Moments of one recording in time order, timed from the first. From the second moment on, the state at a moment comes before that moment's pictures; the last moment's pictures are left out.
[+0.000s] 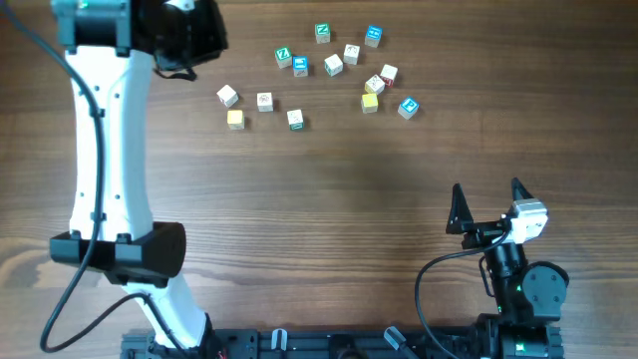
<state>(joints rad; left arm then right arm) -0.11 1.96 2.43 -1.51 0.18 -0.35 -0.06 0.03 0.01 0.01 -0.17 0.06</state>
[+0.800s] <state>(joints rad) -0.20 2.48 2.43 -1.40 0.05 -0.40 -0.06 0.03 0.01 0.01 -0.17 0.06</state>
